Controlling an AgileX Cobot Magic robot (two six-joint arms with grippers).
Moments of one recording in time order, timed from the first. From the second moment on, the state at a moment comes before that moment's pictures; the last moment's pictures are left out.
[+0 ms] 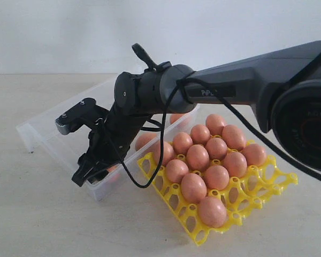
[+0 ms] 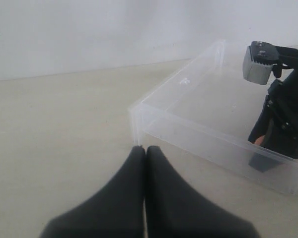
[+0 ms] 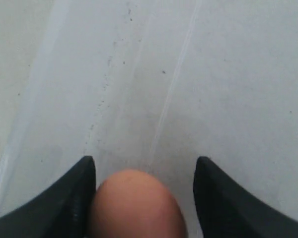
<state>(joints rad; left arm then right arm) -0.05 0.00 0.00 -0.04 0.31 0.13 0.79 2.29 -1.70 0.45 0.65 -0.62</state>
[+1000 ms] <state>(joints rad) -0.05 0.00 0.00 -0.04 0.31 0.13 0.79 1.90 -1.39 0.54 0.09 -0.35</state>
